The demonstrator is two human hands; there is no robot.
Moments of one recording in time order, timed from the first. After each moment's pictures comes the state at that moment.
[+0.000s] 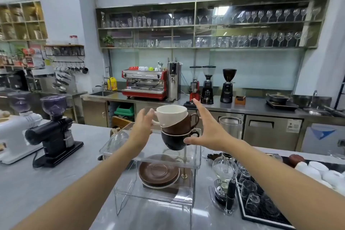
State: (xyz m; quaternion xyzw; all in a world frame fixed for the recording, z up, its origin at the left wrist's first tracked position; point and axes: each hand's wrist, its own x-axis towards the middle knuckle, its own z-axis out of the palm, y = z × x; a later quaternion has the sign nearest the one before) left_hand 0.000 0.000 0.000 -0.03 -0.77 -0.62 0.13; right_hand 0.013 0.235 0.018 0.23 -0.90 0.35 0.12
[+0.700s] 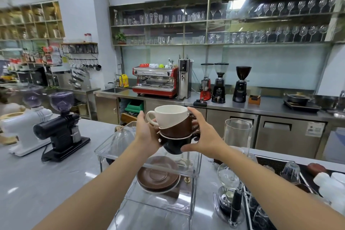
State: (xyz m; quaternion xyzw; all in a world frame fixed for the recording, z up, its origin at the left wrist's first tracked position) left_hand -0.039 0.031 -0.011 0.09 -0.45 -0.89 -0.02; right_hand -0.030 0.232 -0.010 0.25 -0.87 0.41 0.11
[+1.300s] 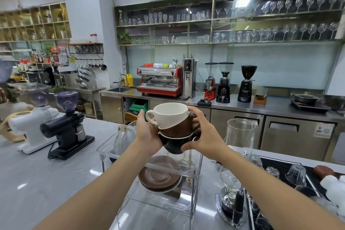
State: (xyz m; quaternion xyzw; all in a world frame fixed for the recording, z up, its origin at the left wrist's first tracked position) left_hand -0.026 0.039 -0.002 0.04 -0.38 -0.92 -0.01; right_hand -0.023 0.228 -0.008 0.28 -0.85 0.43 0.13
